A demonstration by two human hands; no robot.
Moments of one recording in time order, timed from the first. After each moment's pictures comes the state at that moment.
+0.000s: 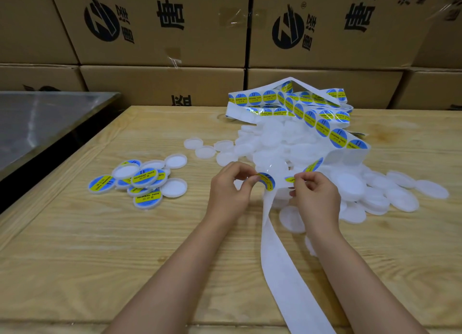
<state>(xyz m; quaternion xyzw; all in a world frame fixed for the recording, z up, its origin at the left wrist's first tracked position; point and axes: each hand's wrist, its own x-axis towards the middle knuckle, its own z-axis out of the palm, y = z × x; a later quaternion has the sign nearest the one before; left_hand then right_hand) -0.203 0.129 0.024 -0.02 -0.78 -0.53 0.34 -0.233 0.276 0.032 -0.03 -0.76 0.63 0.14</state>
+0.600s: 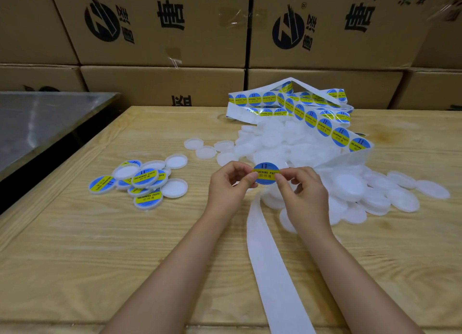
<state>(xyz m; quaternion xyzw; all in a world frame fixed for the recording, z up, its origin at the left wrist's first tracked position) -0.208 0.125 0.027 0.02 -0.67 -0.70 0.24 -0.223 0.265 0.034 0.15 -0.80 0.54 0.21</state>
